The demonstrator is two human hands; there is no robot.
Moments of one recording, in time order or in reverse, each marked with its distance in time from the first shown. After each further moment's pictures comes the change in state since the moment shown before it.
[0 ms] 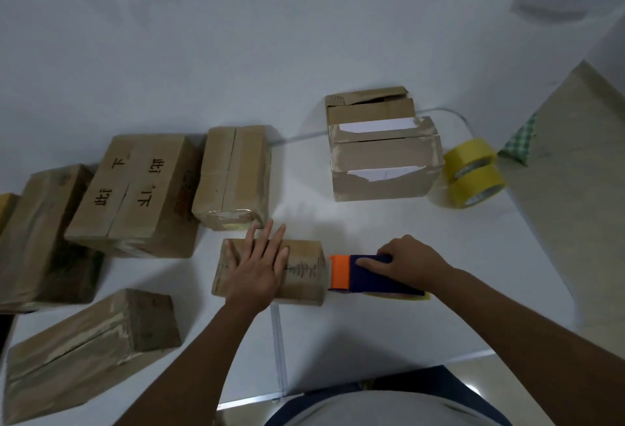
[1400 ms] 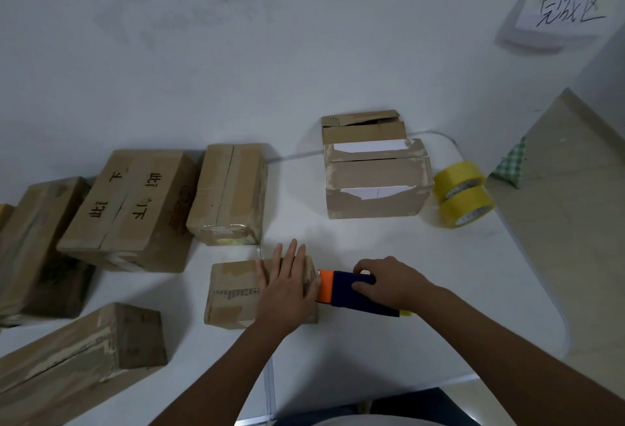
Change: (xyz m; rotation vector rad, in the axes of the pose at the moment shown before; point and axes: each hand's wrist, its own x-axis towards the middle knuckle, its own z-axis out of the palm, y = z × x) left_hand -0.005 0.064 0.016 -0.062 0.041 0.056; right_hand -0.007 -0.019 -0.007 0.015 -0.154 0.008
